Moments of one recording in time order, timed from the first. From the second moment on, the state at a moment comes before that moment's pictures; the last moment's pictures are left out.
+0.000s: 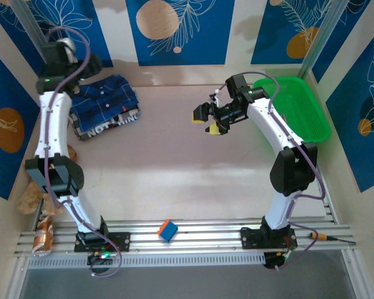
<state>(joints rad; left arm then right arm) 0.07 1.80 2.02 -0.67 0.06 -0.24 0.30 1.81 1.73 -1.06 -0.78 0.44</state>
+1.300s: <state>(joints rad) -0.27 0.71 0.26 0.33 -0.32 -0.09 0.01 0.80 0.22 0.13 0.04 0.18</state>
